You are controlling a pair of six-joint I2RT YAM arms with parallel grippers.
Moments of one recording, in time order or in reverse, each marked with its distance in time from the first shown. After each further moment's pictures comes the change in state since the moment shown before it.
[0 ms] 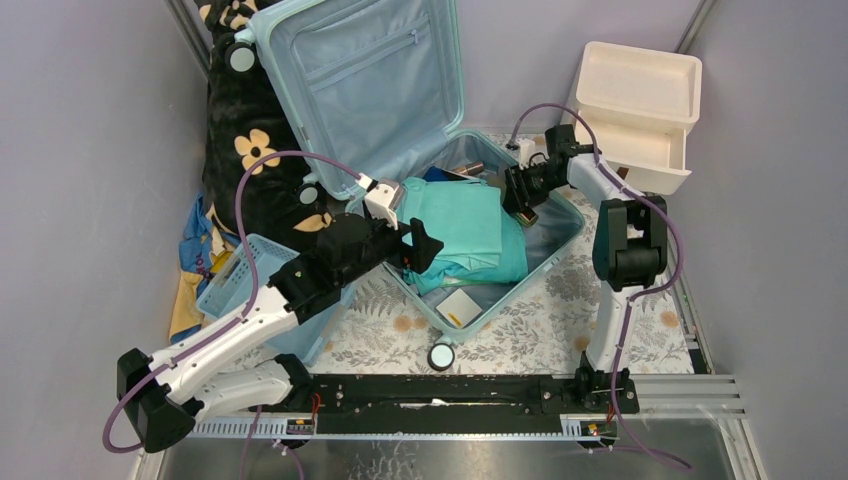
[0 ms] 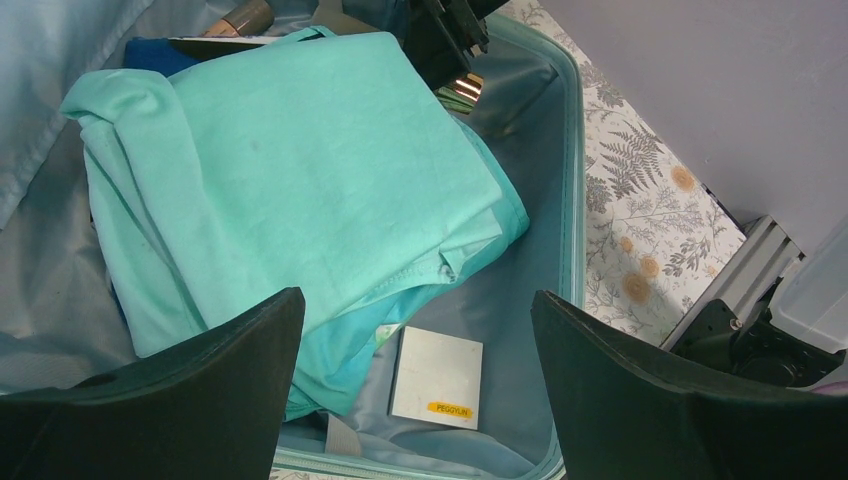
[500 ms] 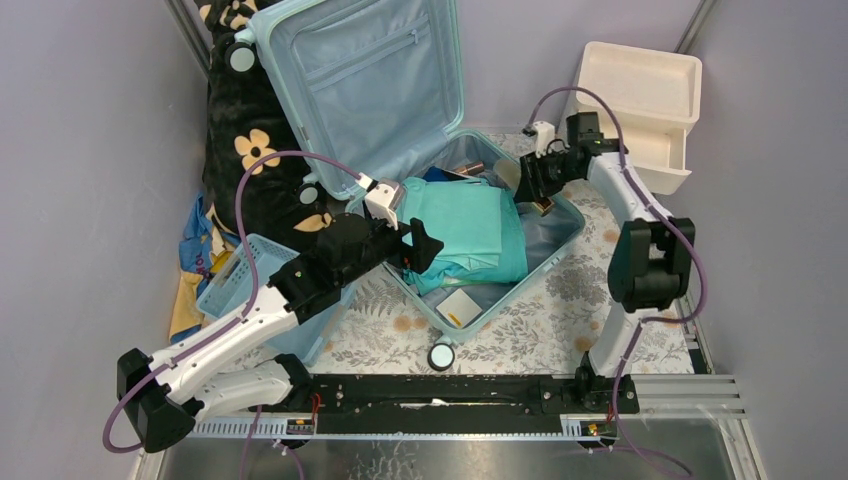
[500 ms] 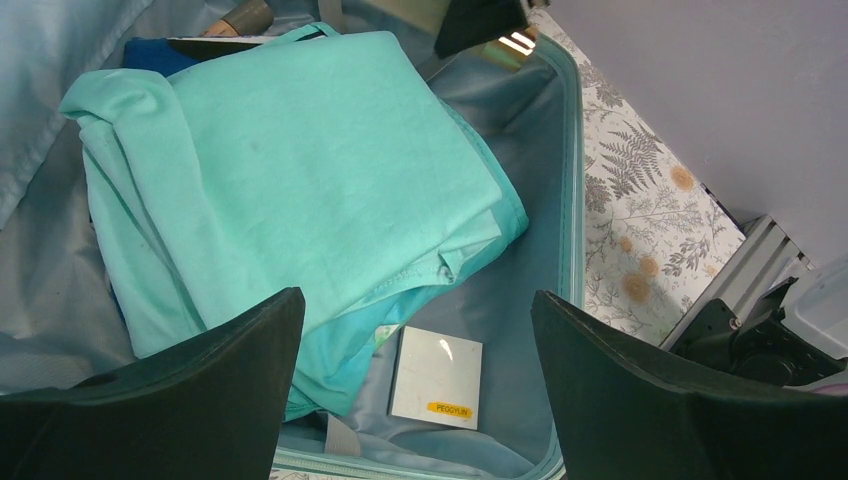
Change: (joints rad) left arm 0.000 0.000 0.000 0.000 0.001 0.000; right arm -0.035 -0.163 -0.026 -0.031 0.033 -0.019
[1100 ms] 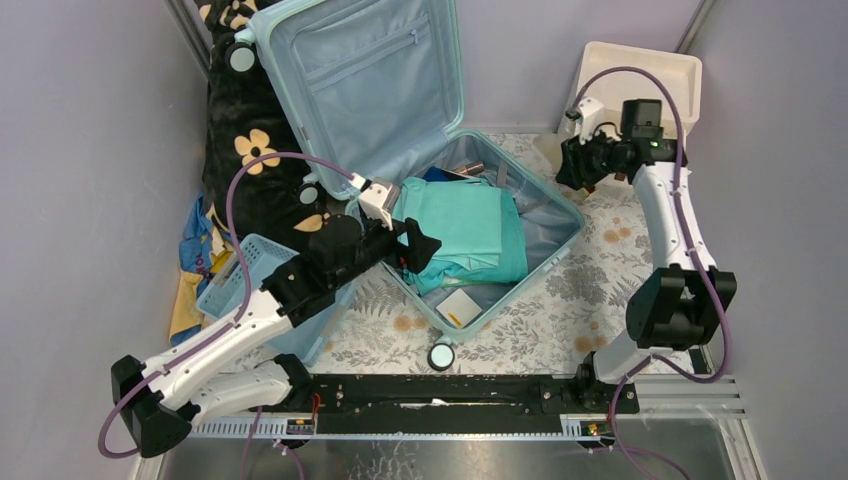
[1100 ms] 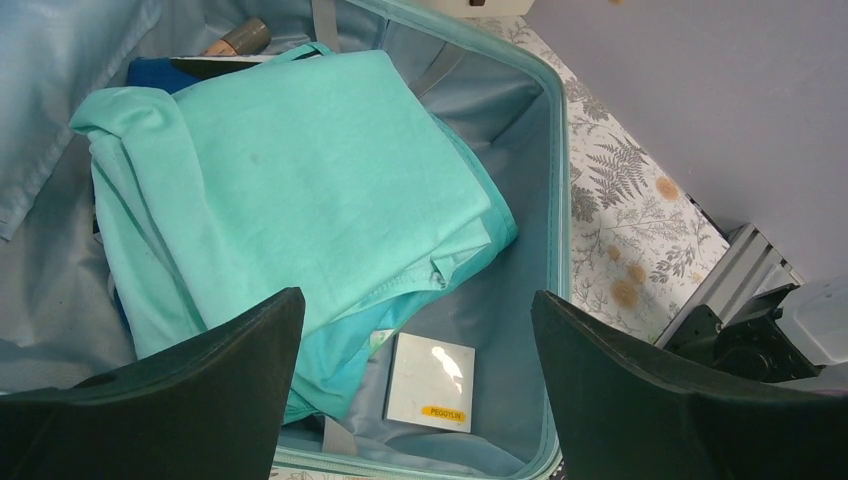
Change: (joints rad) left arm 0.000 -0.036 -0.001 0.001 0.003 0.000; right arm -0.137 -0.278 -0.011 -0.062 0.035 -0.144
